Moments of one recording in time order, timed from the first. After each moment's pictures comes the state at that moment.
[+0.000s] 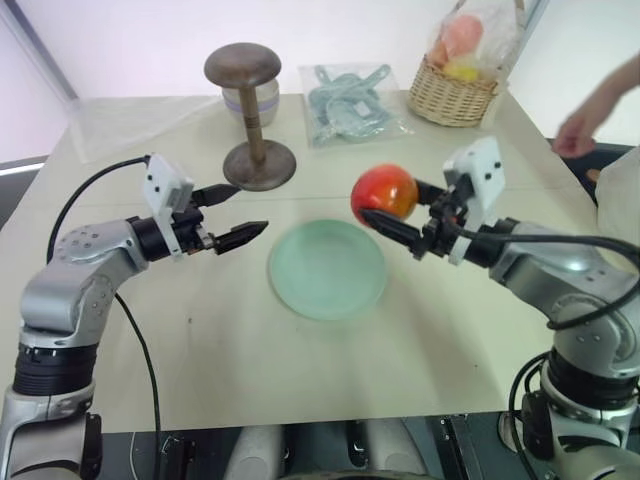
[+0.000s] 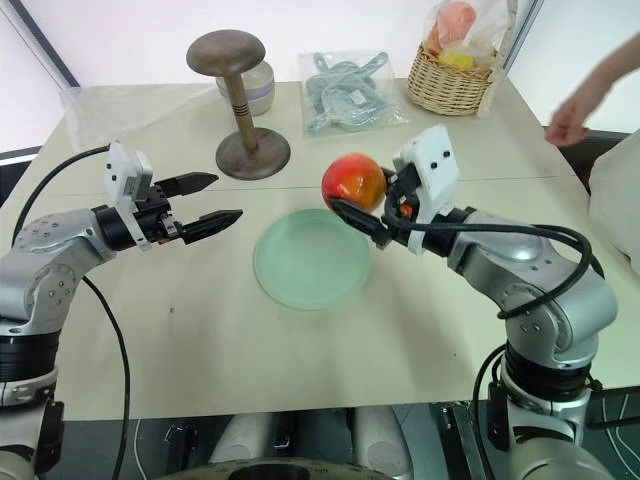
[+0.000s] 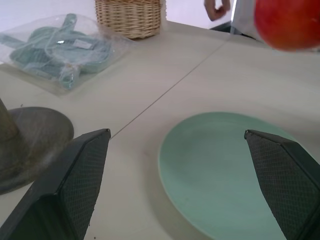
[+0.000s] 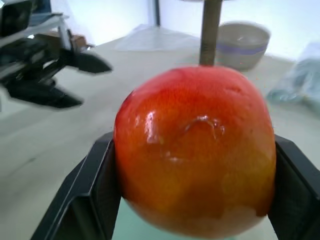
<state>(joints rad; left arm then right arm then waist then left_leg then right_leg) -0.42 0.71 0.15 -0.20 -0.60 0.58 -0.87 -0.48 -0.50 -0.23 -0.69 0.77 1.19 0.43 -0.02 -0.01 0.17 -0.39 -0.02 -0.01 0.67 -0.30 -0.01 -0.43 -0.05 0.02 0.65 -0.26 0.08</state>
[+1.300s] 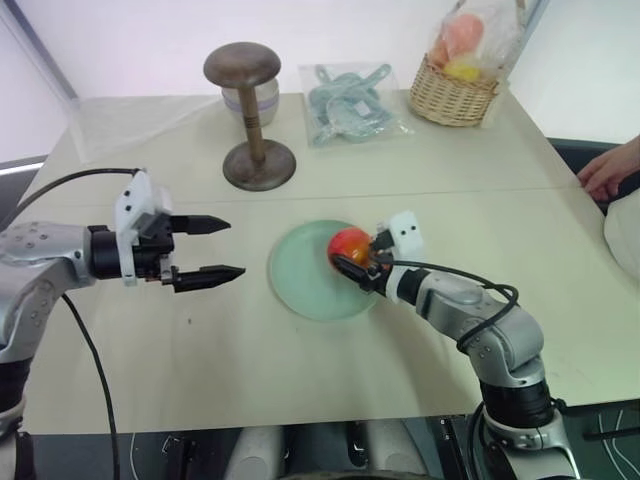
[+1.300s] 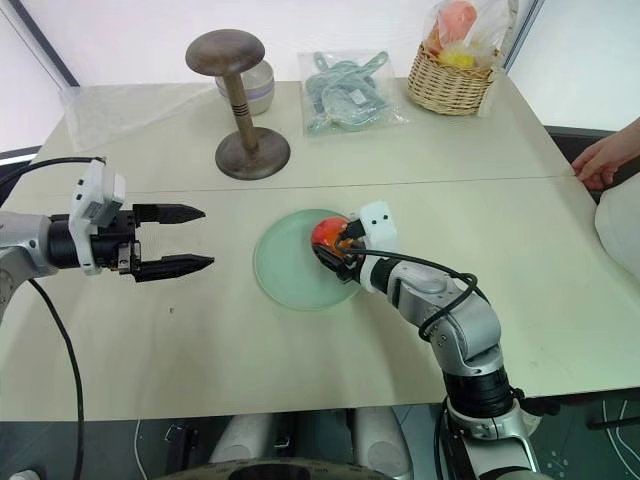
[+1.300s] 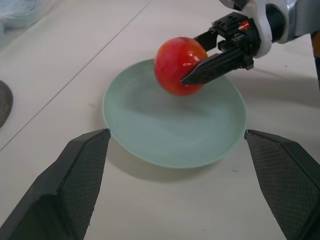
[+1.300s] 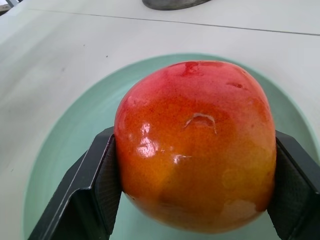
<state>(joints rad) -0.31 0.98 0.20 -0.31 -0.69 0.69 -1.14 -0.32 -0.29 0.07 -0.45 0.52 0.99 0.23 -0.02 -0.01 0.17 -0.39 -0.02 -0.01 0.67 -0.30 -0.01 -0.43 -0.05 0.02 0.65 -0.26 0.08</state>
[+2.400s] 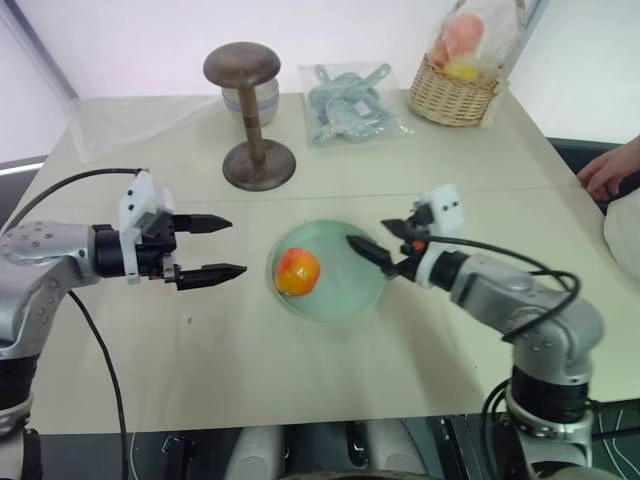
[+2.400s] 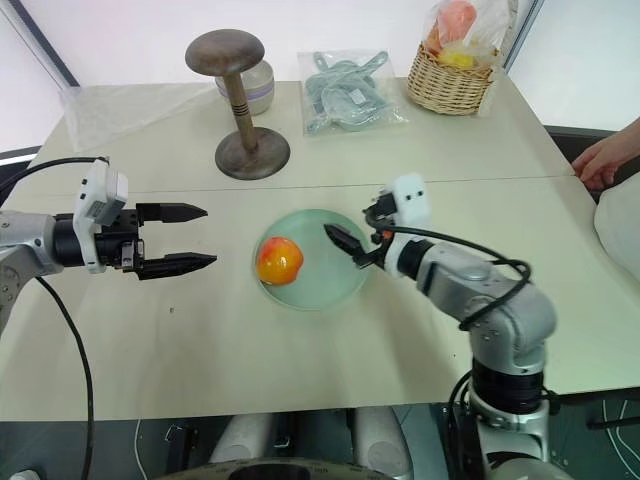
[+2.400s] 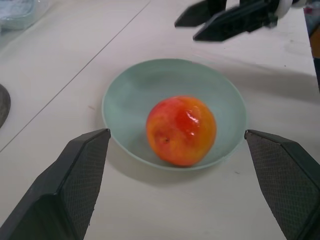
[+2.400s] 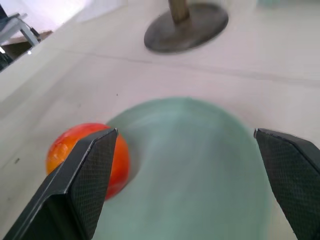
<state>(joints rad) -0.33 0.96 0.19 -0.28 -0.67 0.67 -1.15 -0.41 -0.37 -0.19 -0.61 0.75 1.21 0.22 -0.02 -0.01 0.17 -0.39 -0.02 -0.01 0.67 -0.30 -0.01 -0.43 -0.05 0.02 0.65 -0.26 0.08</state>
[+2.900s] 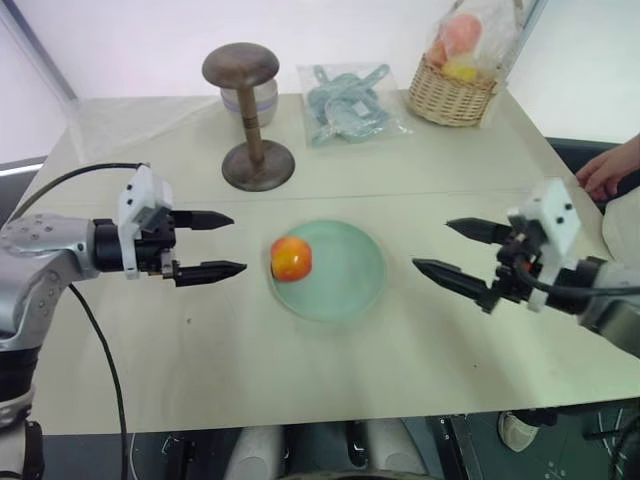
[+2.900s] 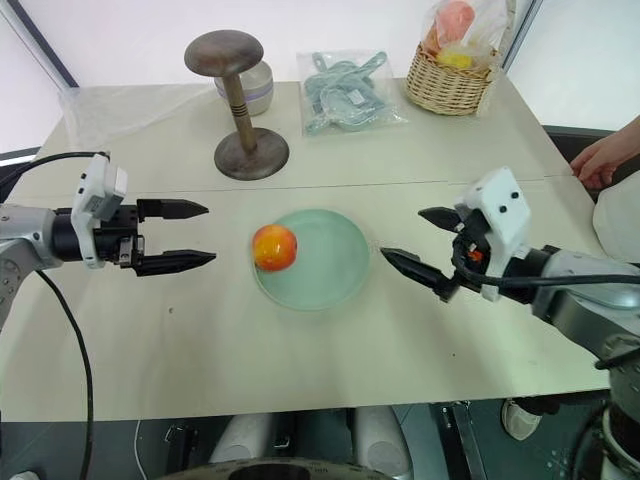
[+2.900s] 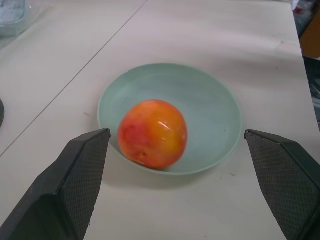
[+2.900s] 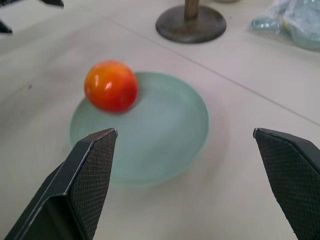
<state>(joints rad) -0.37 0.96 0.17 -0.25 -0.66 0.66 -1.18 -0.20 -0.85 -0.52 -0.79 1.01 1.20 0.51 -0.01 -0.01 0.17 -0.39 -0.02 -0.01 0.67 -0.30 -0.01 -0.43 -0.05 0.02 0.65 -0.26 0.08</state>
